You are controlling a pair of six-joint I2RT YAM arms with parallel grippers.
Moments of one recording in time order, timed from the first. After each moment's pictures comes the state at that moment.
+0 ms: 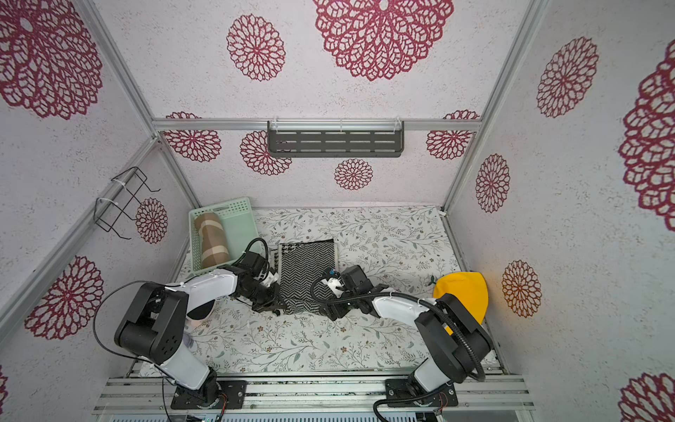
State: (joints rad) left arm -0.31 1.67 0.89 -0.58 0.60 -0.49; right arm 0.71 1.52 0.74 -0.10 -0.33 0.03
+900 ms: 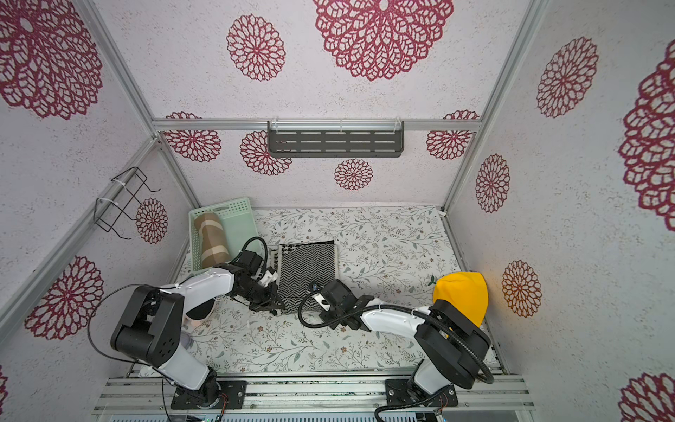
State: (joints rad) left arm -0.30 1.60 0.90 -0.65 0.60 -0.40; right arm 0.93 1.51 0.77 -0.19 0.02 -0.02
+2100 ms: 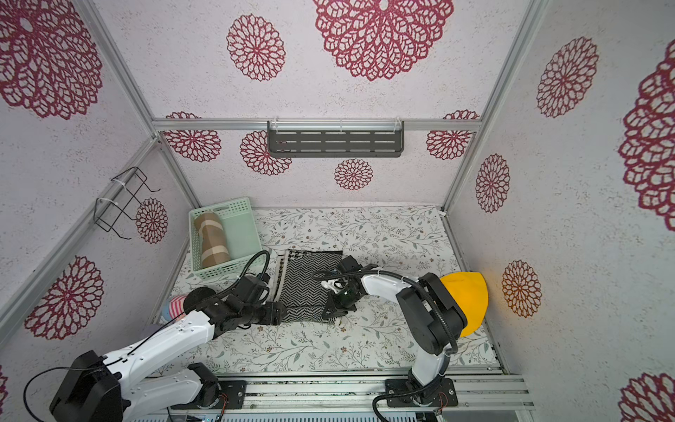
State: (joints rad) left arm -0.62 1.16 0.62 -0.49 0.03 -0.53; right arm 0.62 1.76 1.01 -0.58 -0.75 0.32
